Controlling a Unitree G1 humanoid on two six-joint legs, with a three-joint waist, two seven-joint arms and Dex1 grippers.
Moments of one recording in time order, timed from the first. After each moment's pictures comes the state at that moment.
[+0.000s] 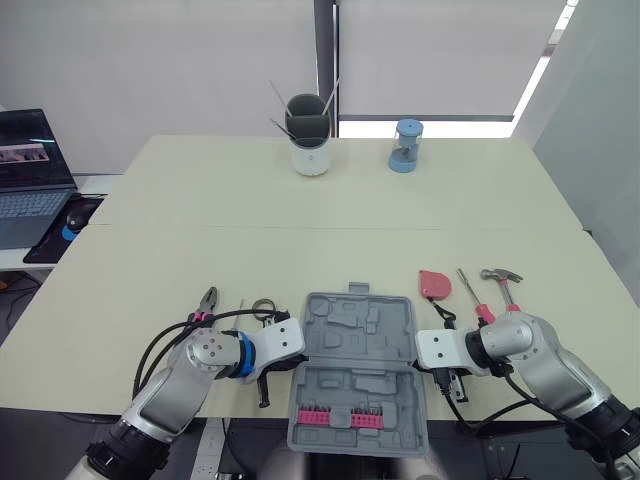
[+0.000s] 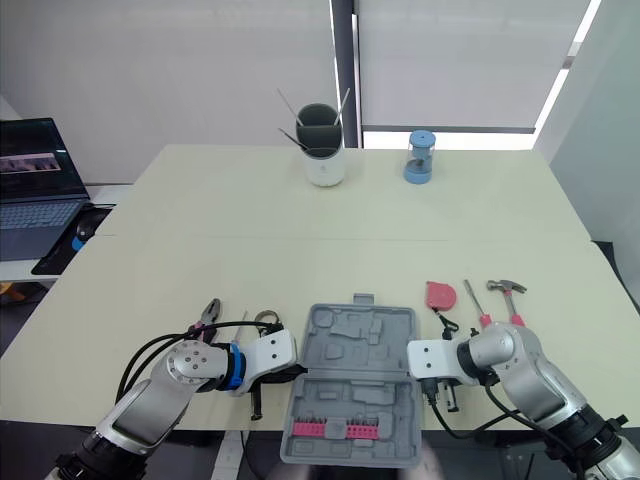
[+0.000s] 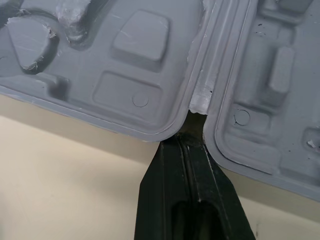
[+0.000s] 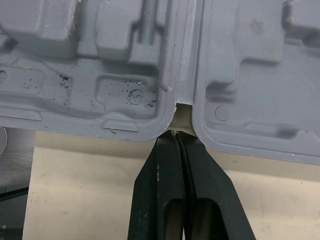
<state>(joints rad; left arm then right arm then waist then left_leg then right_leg) -0.12 0.67 -0.34 -0.25 0.09 0.47 -1.01 -0.22 -0.74 0.38 -0.23 -0.26 0.28 1.24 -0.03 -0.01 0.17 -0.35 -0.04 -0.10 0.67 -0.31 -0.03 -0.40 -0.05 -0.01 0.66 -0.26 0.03</state>
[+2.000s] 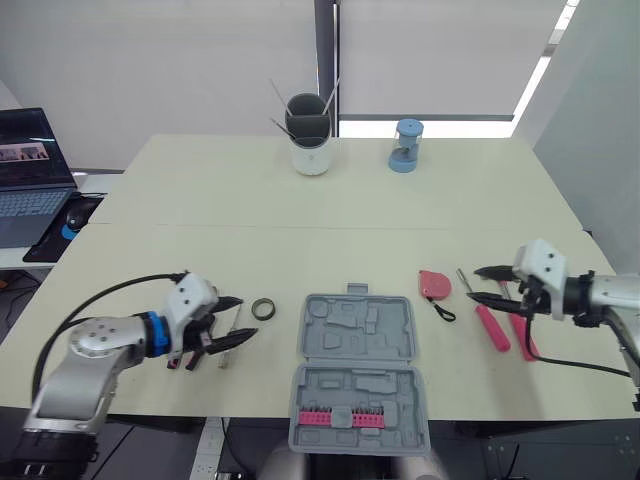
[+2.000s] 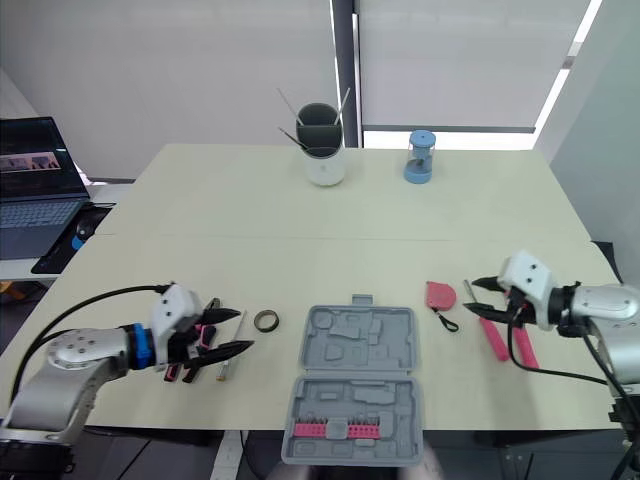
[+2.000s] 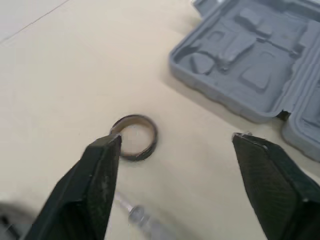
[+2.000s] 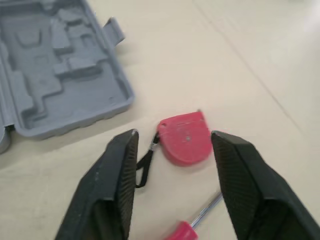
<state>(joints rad) -0.03 0.82 0.21 -0.03 -0.34 0.34 -1.08 -0.23 -0.89 -0.18 0.04 0.24 0.25 1.16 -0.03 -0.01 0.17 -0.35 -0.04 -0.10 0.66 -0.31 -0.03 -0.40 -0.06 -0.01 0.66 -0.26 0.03</state>
